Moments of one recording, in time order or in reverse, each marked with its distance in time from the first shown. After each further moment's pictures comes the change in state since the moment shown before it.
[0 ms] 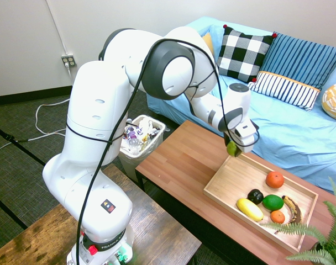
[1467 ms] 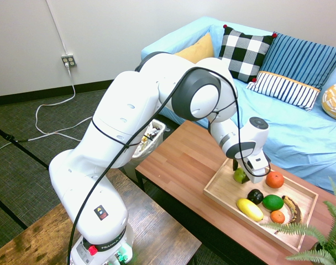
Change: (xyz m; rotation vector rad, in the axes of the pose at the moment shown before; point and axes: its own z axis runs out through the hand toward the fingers) arm 0.051 0.032 0.096 -0.032 -0.111 0.027
